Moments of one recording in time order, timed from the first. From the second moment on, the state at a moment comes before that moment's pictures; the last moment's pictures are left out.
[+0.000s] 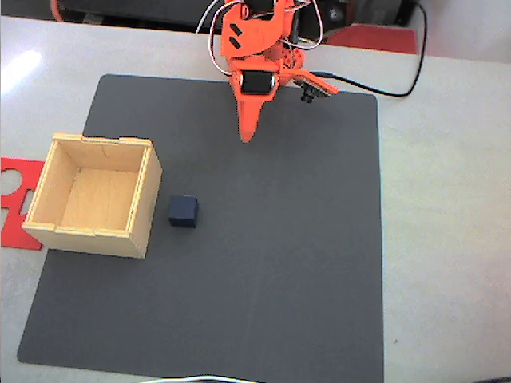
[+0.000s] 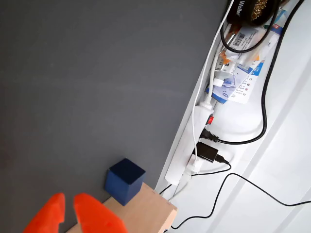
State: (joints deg) arm 1.0 190.5 173.7 67.3 -20.3
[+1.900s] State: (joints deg) arm 20.0 136.8 145.7 43.9 -23.6
